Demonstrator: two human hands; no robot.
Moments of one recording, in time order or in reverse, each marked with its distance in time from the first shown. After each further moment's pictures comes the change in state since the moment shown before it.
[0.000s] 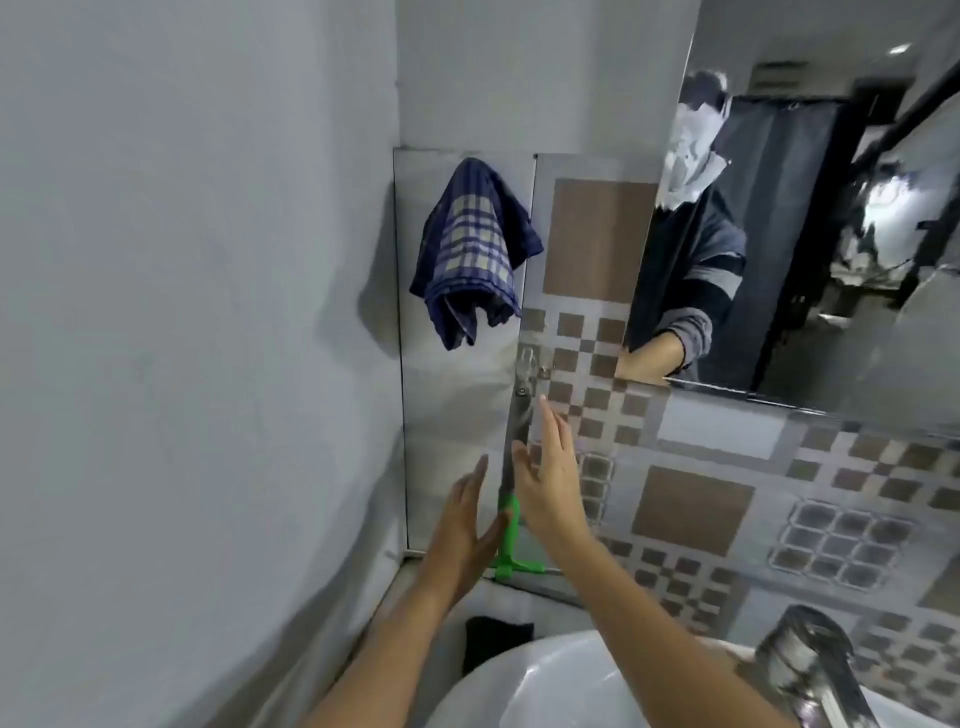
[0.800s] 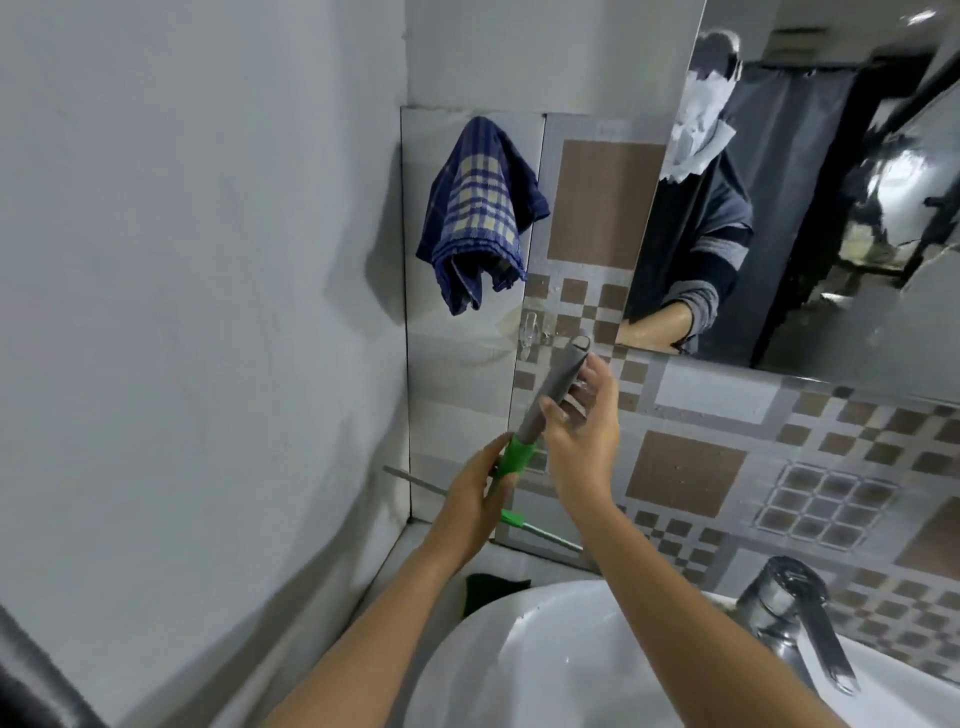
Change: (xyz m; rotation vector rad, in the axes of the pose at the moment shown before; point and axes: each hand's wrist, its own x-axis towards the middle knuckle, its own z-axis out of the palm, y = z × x) left_hand -0.013 0.016 -0.003 -0.189 -0.062 0.098; right_hand -0.004 -0.020 -0.021 0.321 0.302 0.008
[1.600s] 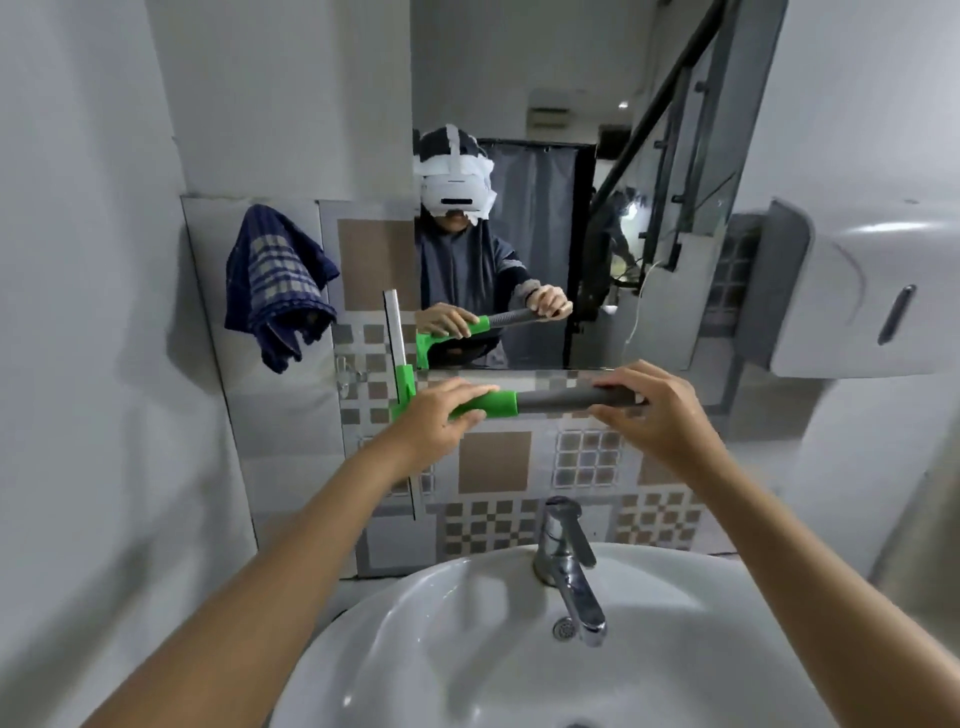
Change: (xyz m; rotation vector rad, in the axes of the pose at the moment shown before) left_hand 0.039 0.173 0.043 0.324 -0.330 0.557; right_hand -0.017 -0.128 -0.257 -0.969 -0.090 -0.322
